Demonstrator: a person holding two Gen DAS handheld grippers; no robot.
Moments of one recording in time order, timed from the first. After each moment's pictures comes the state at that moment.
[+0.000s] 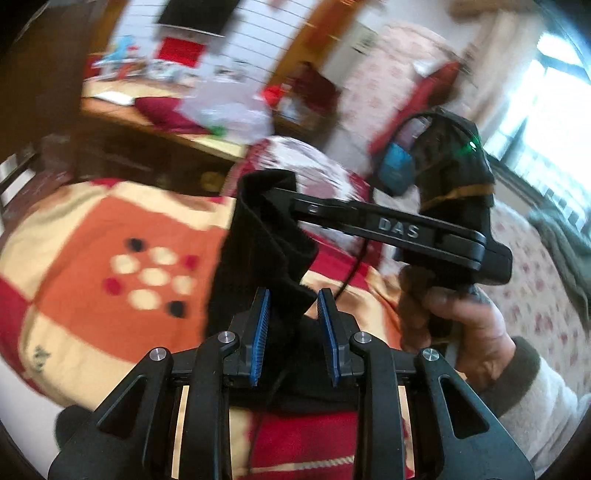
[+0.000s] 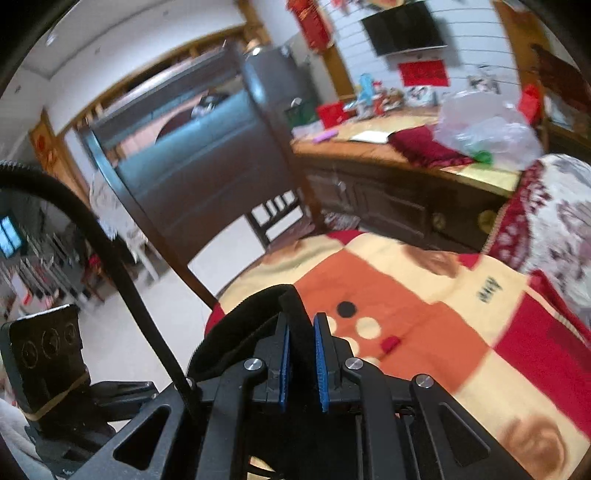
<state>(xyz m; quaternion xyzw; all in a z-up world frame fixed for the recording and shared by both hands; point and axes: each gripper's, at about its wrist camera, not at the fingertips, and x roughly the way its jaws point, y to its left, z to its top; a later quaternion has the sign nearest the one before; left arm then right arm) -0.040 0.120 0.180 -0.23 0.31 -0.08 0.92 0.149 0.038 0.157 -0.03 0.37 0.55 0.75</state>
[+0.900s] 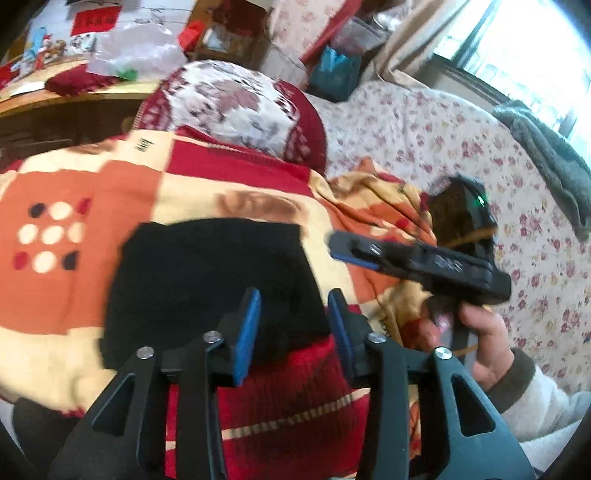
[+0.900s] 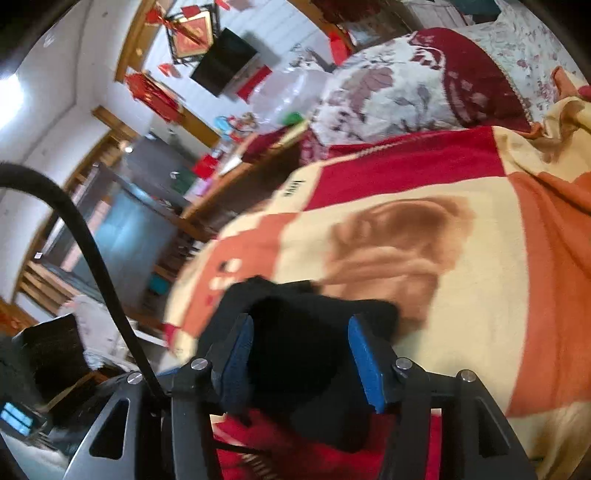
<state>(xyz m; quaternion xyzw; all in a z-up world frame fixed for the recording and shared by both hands) -0.014 0.034 0.148 -0.15 0.41 -0.18 0.88 0.126 -0.202 0.065 0.19 0.45 0.38 0.78</state>
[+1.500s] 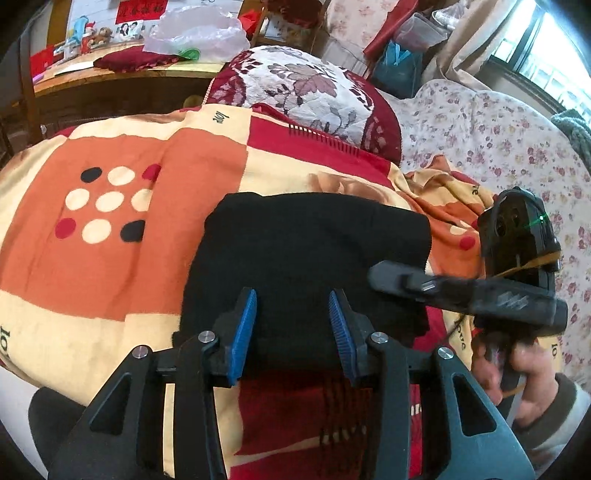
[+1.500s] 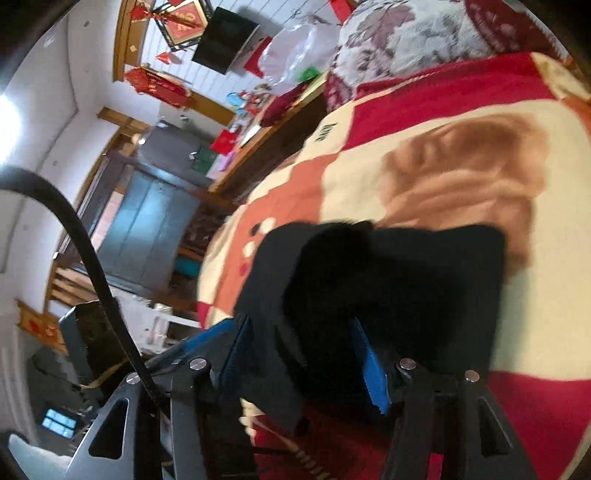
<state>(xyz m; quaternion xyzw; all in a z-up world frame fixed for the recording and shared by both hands) 0.004 0.068 0.090 -0.14 0.45 -0.08 0.88 0.115 -0.135 0.017 0.22 0.50 0.41 0.73</state>
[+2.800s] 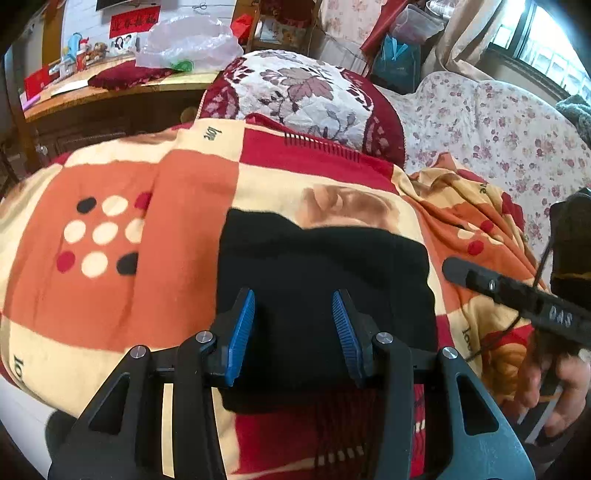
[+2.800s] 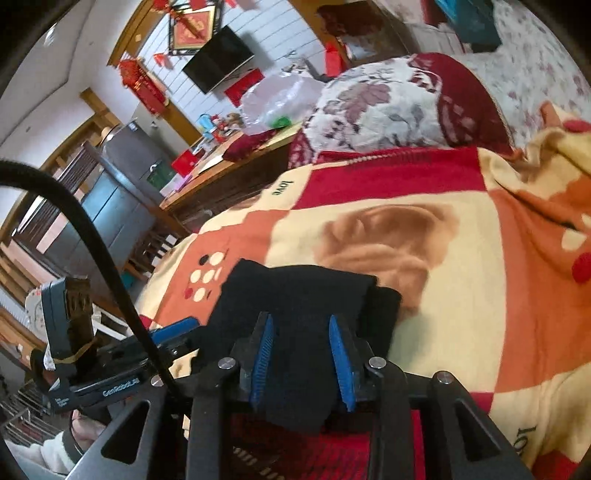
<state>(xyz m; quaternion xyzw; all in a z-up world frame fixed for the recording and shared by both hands) 0.031 0.053 0.103 -0.10 0.45 -0.07 0.89 0.096 -0.175 0.078 0.11 0.44 0.32 0.83</state>
